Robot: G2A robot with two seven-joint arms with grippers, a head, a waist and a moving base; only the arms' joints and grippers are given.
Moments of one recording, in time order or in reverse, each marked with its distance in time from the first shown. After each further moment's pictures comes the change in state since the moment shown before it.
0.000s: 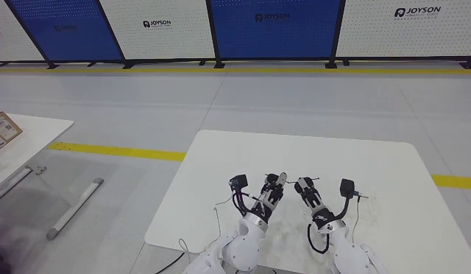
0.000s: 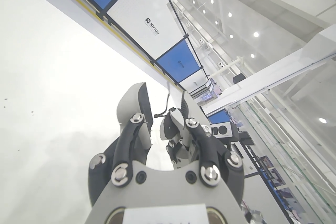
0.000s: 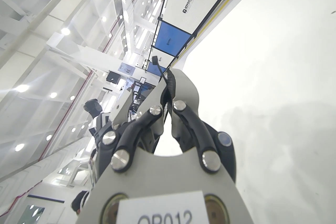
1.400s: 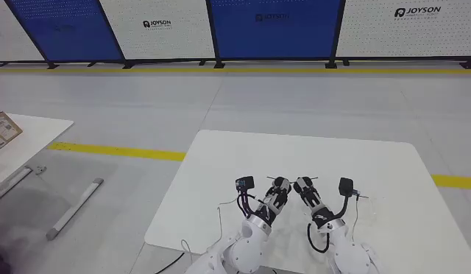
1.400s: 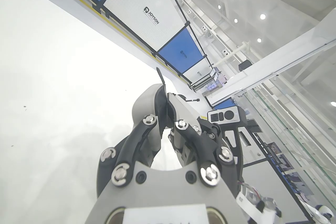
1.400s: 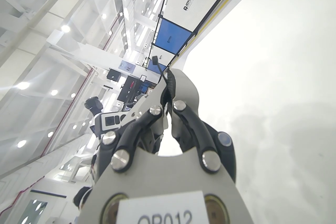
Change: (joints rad) left arm 0.003 -0.013 0.004 0.010 0.077 0.002 -0.059; right arm -0.003 -0.020 0.027 0.003 -0.011 -0.007 0.055
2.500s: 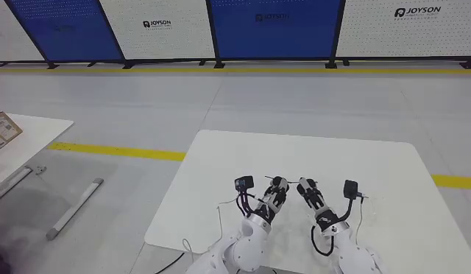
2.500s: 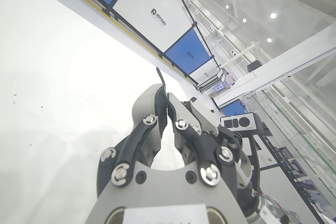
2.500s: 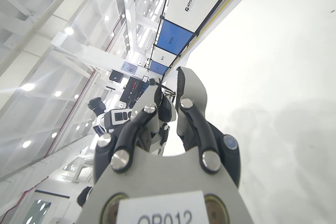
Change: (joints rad) left arm -0.012 -0.014 -0.006 0.028 0.017 0.039 0.010; right arm -0.044 -0.002 0.048 -0.033 -0.008 -0.014 0.016
